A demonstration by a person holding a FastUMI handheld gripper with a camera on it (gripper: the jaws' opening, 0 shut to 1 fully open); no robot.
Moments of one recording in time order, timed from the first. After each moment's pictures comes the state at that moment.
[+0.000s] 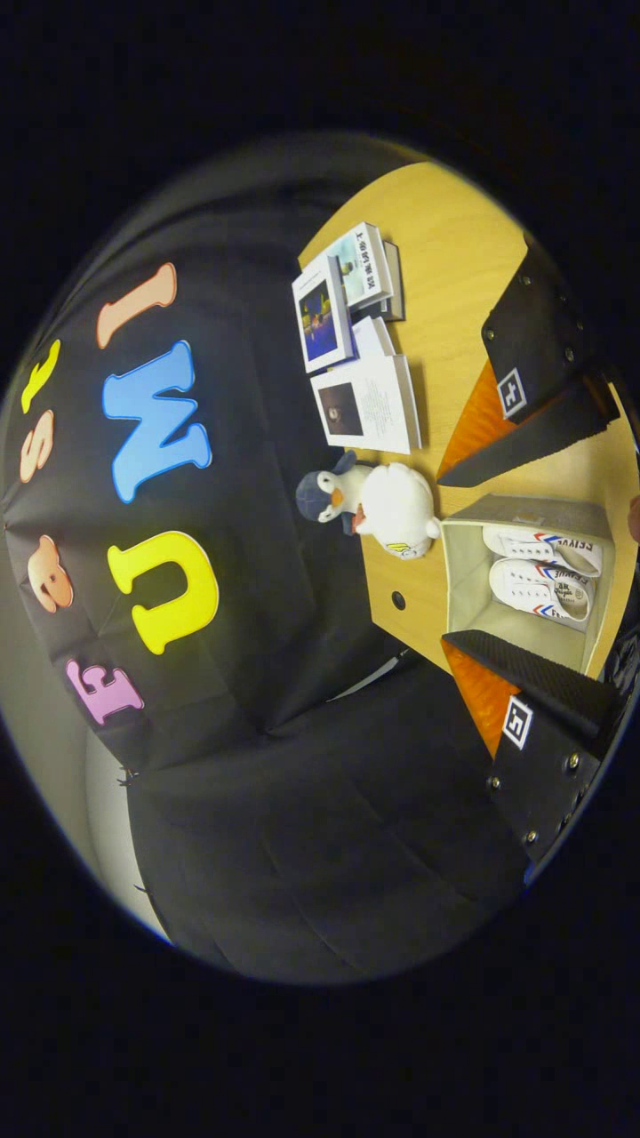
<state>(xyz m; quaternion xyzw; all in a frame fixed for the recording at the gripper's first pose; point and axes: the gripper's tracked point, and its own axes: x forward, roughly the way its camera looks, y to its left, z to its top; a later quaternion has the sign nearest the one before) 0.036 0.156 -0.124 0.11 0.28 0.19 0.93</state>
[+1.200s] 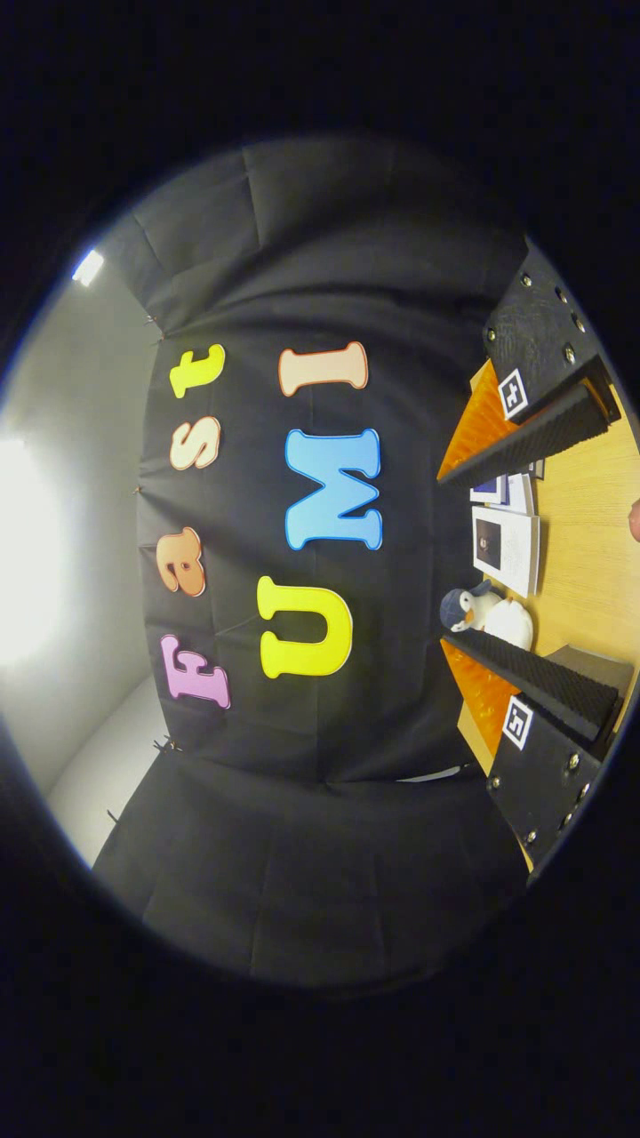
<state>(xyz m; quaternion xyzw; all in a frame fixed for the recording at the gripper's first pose) 0.031 0.038 -0.004 -0.02 0.05 0.07 1.00</state>
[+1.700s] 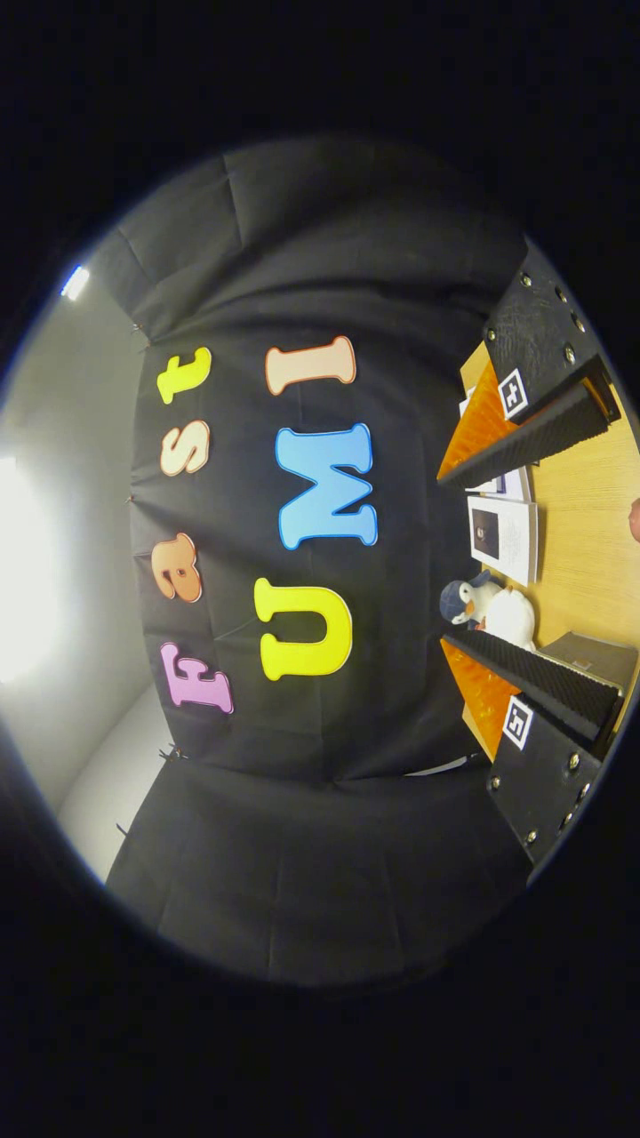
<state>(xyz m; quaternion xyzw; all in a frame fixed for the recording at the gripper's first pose) 0.035 0.044 -0.006 -0.01 0.06 0.08 1.00</state>
